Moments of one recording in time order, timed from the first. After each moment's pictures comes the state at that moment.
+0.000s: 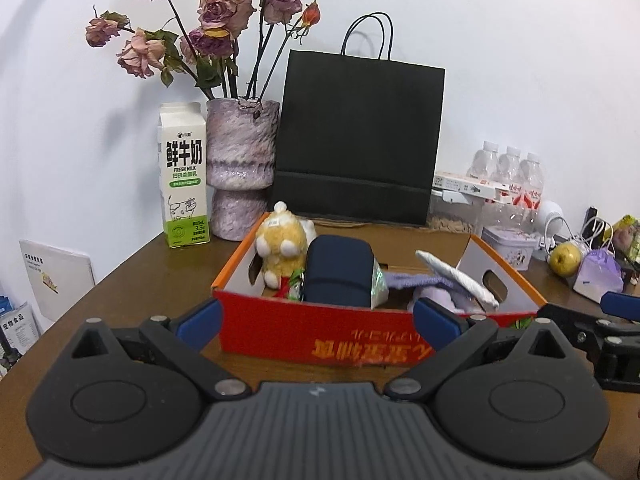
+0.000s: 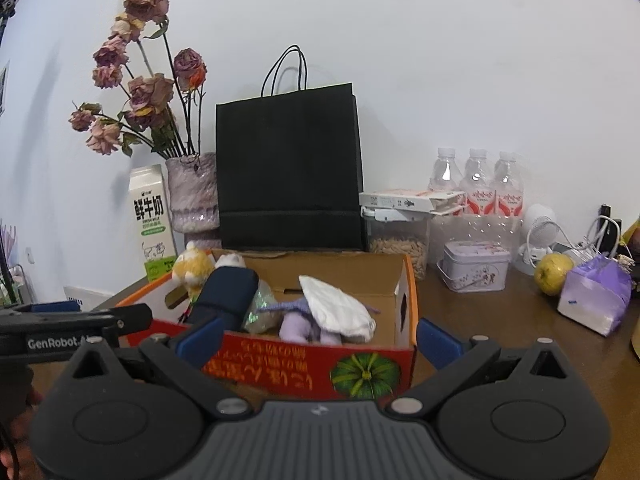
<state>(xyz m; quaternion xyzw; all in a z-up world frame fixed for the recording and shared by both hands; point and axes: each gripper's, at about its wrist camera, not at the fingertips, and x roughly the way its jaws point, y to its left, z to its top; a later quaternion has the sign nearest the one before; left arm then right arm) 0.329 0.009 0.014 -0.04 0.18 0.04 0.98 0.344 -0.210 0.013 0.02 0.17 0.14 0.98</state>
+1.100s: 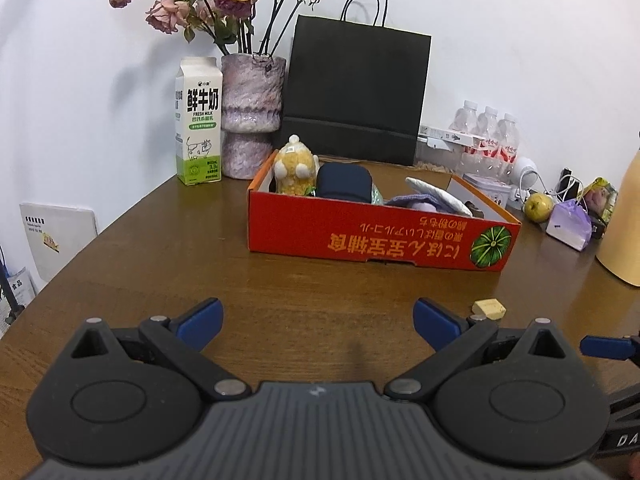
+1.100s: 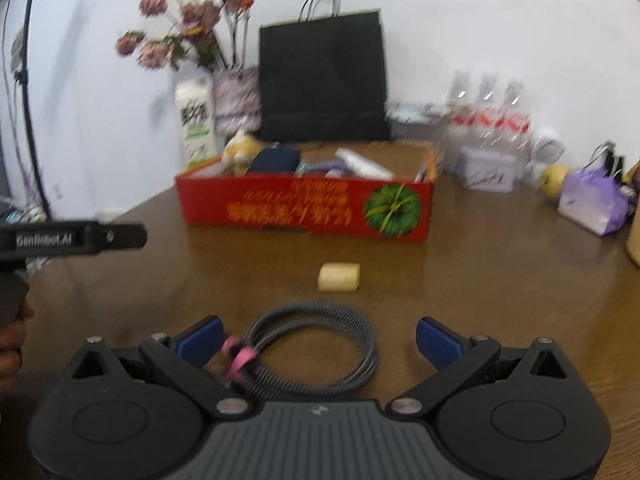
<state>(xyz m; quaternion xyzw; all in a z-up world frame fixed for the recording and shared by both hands) 0.245 0.034 -0.017 -0.05 0.23 0.01 0.97 0.251 -0.205 -0.045 -0.01 0.28 0.18 0.94</state>
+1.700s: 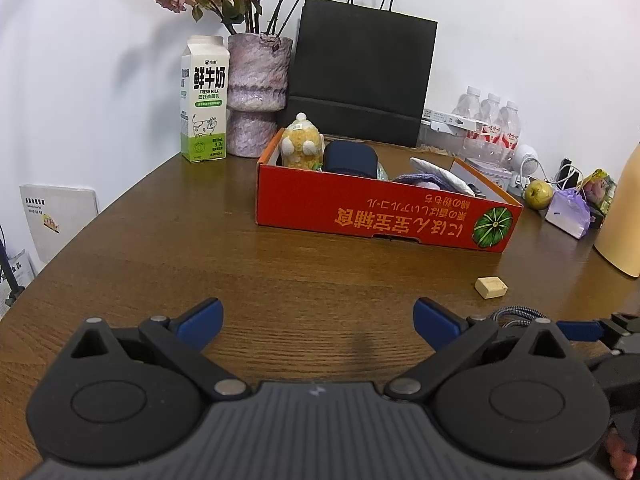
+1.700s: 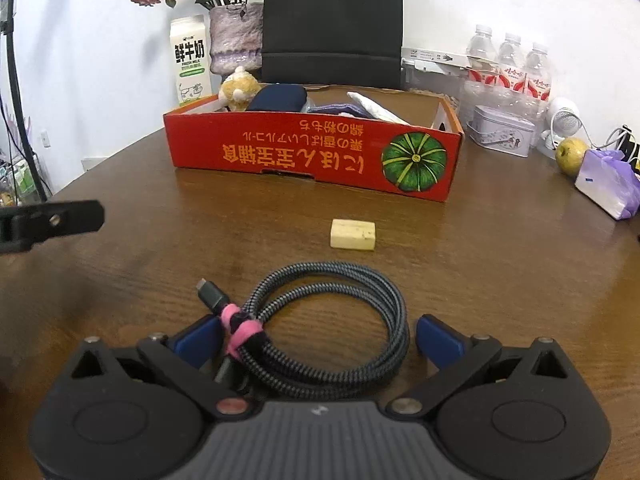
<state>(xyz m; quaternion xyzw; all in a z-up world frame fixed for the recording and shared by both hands) 0.236 0.043 -0.024 -0.06 0.26 0.00 0.96 0.282 -0.181 -0.057 -0.05 0.34 0.16 0.93</state>
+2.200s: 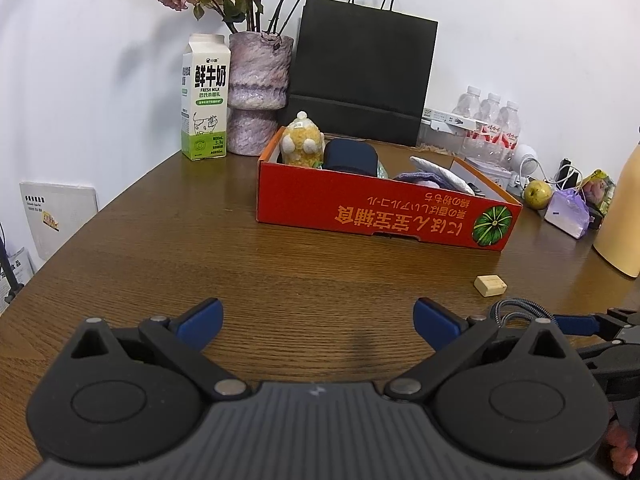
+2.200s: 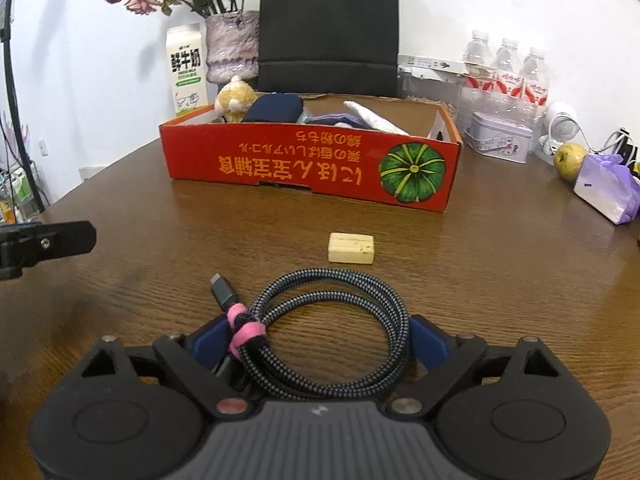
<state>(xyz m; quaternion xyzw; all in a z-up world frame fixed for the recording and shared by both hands) 0.234 0.042 -0.026 -0.07 0.26 0.01 0.96 0.283 -0.184 -0.054 -0.04 0.32 0.15 0.93</state>
